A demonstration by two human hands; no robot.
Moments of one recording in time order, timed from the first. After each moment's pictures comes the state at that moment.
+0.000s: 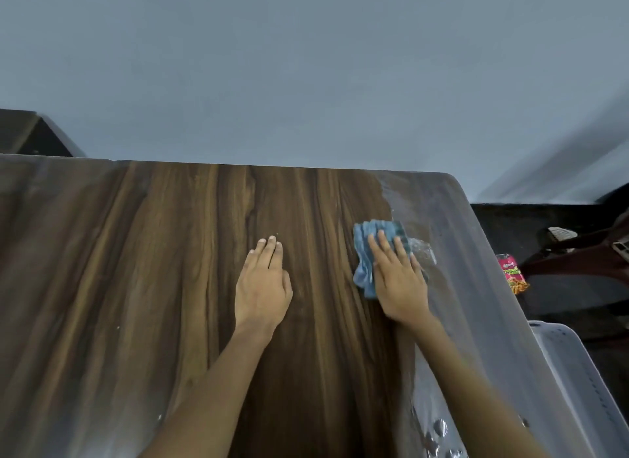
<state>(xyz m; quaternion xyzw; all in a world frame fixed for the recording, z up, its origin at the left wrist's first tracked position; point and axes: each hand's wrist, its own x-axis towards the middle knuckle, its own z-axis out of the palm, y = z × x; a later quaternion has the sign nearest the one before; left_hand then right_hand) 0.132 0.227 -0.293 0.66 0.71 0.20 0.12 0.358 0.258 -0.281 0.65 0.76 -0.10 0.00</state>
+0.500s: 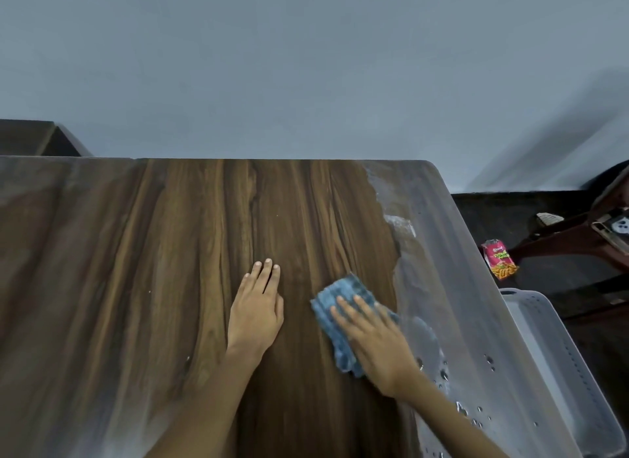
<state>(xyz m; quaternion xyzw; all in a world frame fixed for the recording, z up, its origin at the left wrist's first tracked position) 0.123 0.139 -0.300 0.70 0.69 0.14 0.10 0.358 0.106 -0.283 0.49 0.86 -0.09 0.07</state>
